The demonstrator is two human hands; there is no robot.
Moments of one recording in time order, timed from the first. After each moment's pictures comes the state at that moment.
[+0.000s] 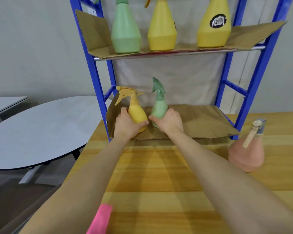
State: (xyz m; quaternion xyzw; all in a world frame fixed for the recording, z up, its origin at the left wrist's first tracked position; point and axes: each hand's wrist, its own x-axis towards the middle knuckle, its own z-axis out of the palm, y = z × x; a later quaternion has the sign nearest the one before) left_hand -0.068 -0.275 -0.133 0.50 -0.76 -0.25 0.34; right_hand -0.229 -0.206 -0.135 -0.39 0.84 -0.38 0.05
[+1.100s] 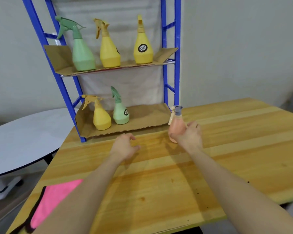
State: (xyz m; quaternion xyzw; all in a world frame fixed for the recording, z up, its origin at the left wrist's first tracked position) left_hand -0.089 -0.094 -0.157 0.40 -0.89 -0.17 0.17; right_hand -0.312 0.071 -0.169 -0.23 0.87 -0.45 0.00
